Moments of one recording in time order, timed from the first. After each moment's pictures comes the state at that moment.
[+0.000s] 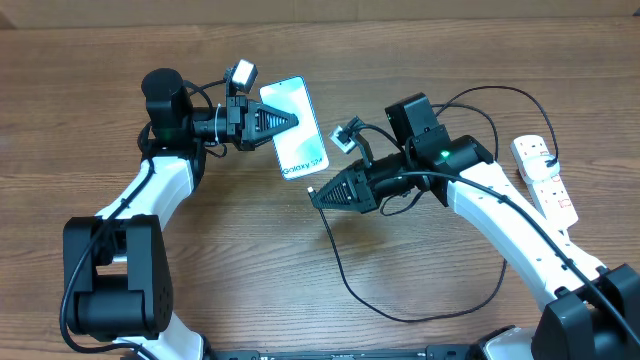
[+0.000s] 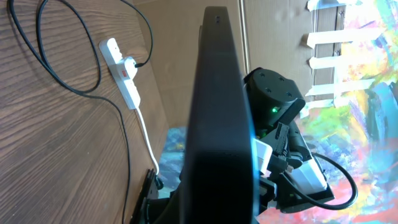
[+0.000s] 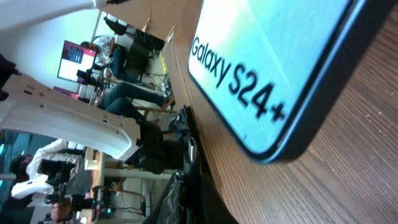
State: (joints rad) left arm 0.00 1.80 1.03 0.62 1.56 -1.22; right arm 0.44 1.58 1.19 -0.66 -1.12 0.04
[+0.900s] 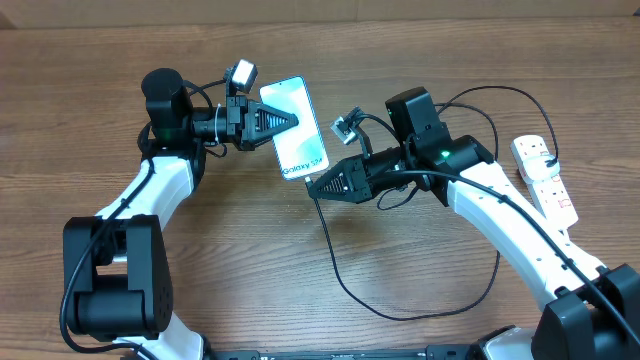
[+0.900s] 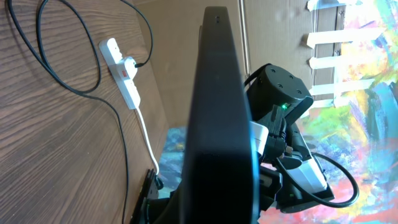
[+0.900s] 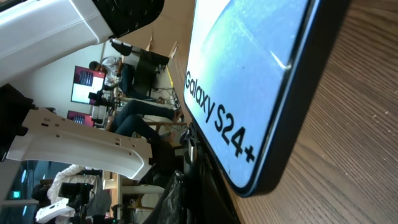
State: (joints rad) left arm 0.00 1.80 1.03 0.62 1.56 -1.22; right arm 0.44 1.58 1.19 -0.56 -1.12 0.24
